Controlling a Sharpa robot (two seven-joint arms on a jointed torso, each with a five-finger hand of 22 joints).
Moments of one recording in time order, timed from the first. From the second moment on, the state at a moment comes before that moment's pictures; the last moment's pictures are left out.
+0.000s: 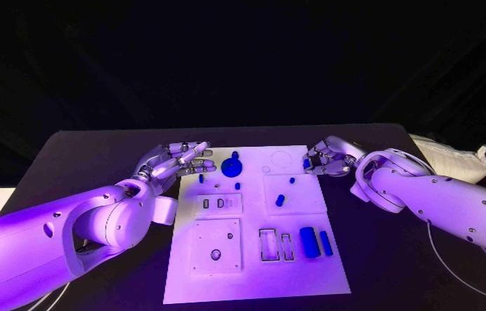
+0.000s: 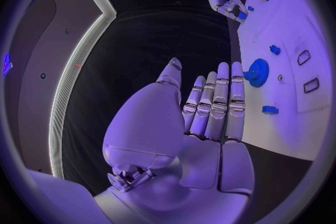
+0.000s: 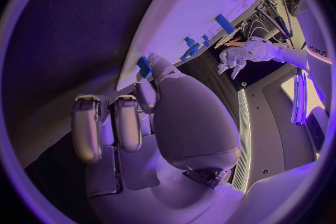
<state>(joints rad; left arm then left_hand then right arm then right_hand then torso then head) 1.16 -0.92 -0.02 1.68 0.01 -0.36 0.39 1.42 0.01 -0.07 0.16 0.17 0.90 0.23 0.07 0.07 1.00 0.19 0.08 0.07 1.09 0.14 0.14 0.24 0.17 0.97 0.24 0.19 0.09 1.04 -0.92 0.17 1.34 -1.29 -0.28 0.04 1.45 -0.09 0.15 0.10 0.23 1.06 0.13 0.08 0.08 1.40 0.04 1.09 1.25 1.46 -0.03 1.47 1.31 0.05 1.46 0.08 1.50 1.31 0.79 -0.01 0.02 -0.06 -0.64</state>
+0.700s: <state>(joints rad) 1.16 -0.92 -0.02 1.68 0.01 -0.36 0.39 1.42 0.01 -0.06 0.16 0.17 0.90 0.23 0.07 0.07 1.00 0.19 0.08 0.07 1.09 0.14 0.14 0.24 0.17 0.97 0.24 0.19 0.09 1.04 -0.91 0.17 1.35 -1.29 -0.31 0.03 1.44 -0.05 0.22 0.09 0.17 1.14 0.11 0.11 0.08 1.40 0.03 1.11 1.27 1.46 -0.05 1.48 1.31 0.05 1.47 0.06 1.51 1.31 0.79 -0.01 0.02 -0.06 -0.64</state>
